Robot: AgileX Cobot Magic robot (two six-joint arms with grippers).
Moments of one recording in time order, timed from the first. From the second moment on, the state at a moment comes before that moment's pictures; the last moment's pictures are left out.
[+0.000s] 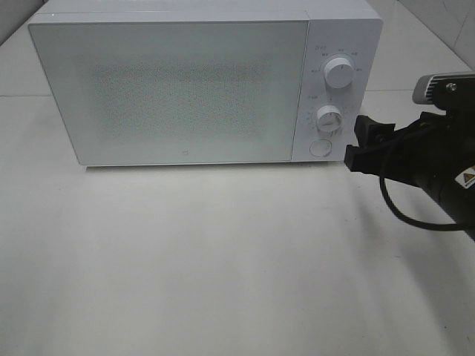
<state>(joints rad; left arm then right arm) 0.04 0.00 -0.50 -0.14 1.04 0.10 0.59 1.51 -0.28 0.63 -1.08 -0.25</state>
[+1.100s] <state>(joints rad) 0.04 0.00 -0.50 -0.14 1.04 0.10 0.81 1.63 -0.28 0.85 -1.20 -0.26</state>
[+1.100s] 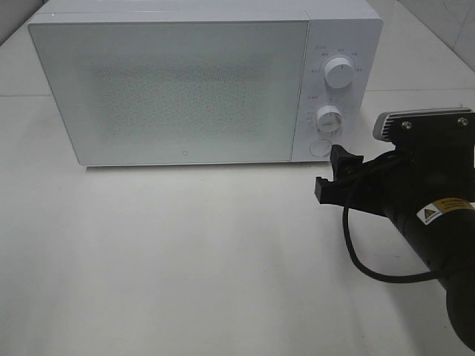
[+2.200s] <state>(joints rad) 0.04 0.00 -0.50 -0.14 1.04 0.10 0.62 1.92 -0.61 0.75 -1.17 -0.26</state>
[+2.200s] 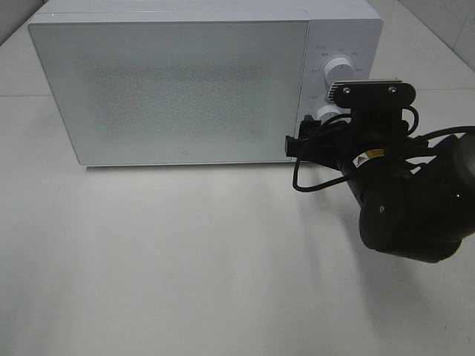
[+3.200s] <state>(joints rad) 0.04 0.00 -0.50 -0.14 1.04 0.10 0.56 2.02 -0.72 0.67 -1.11 -0.22</state>
